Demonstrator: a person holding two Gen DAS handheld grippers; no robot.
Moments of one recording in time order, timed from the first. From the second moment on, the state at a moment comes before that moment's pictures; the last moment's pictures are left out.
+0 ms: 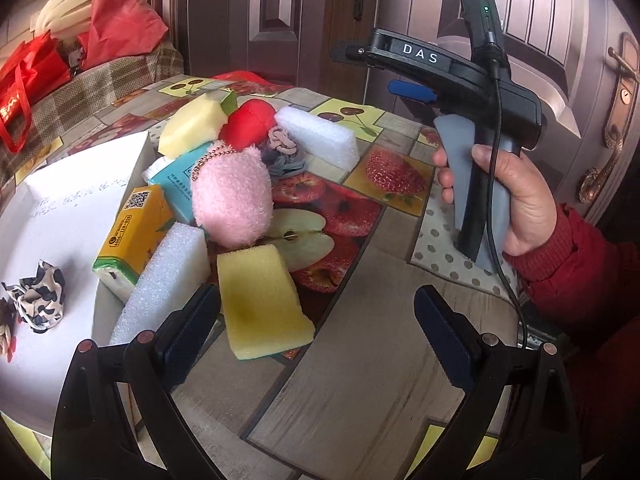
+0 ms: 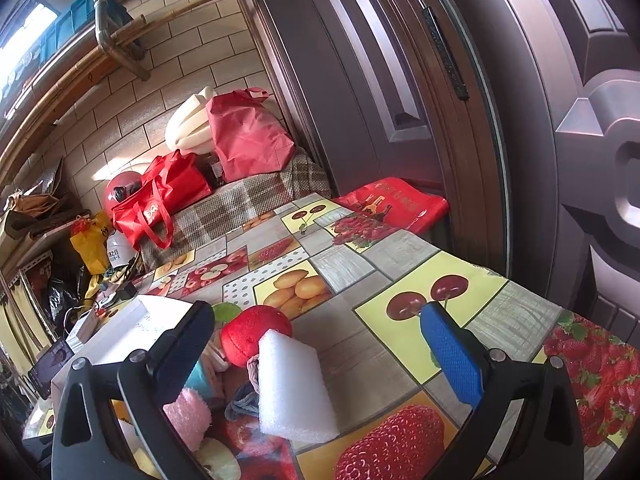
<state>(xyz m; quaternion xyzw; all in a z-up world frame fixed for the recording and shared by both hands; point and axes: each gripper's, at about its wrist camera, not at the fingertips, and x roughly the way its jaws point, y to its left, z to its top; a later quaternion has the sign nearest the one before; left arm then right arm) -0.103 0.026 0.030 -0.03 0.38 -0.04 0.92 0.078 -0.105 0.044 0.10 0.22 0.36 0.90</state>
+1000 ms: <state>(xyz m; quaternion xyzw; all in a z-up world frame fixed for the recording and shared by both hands) -0.073 0.021 0.009 -0.01 0.44 0.00 0.90 0.099 -0.058 0.008 -0.07 0.38 0.46 0.80</state>
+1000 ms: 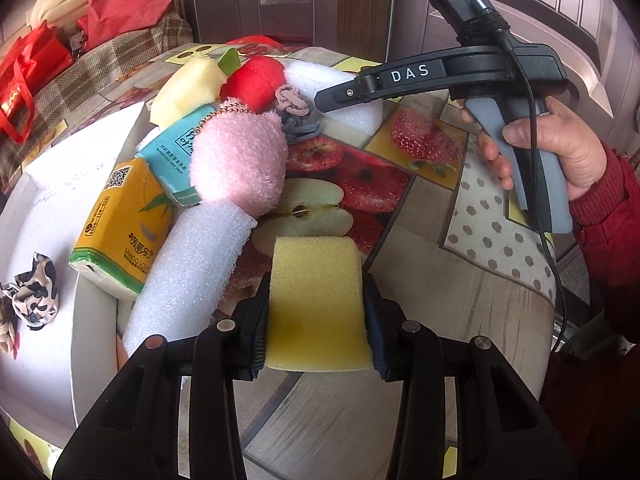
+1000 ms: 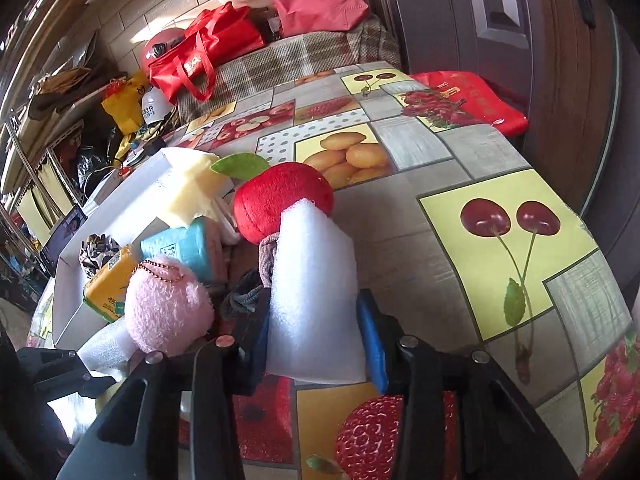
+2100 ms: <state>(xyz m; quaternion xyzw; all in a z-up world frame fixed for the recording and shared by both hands) -0.234 0.099 0.072 -0.04 0.07 0.28 0.96 0.019 -0.087 0.056 0.04 0.13 0.50 0.85</state>
